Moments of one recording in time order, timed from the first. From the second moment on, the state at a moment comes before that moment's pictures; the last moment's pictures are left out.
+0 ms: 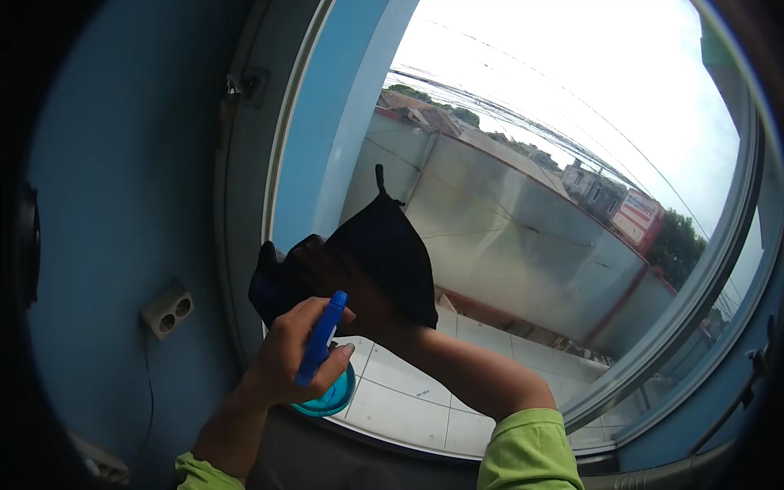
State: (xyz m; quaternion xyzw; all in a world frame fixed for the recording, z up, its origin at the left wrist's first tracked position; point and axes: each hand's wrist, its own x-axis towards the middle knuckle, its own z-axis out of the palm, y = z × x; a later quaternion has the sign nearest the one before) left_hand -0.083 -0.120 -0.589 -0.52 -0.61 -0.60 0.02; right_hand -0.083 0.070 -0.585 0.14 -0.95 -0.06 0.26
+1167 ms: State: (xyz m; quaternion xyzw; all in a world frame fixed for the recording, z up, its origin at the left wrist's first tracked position) left_hand -0.121 -0.159 -0.579 -0.47 -0.64 -0.61 0.07; right_hand -0.150 0.005 -0.629 0.20 -0.81 0.46 0.30
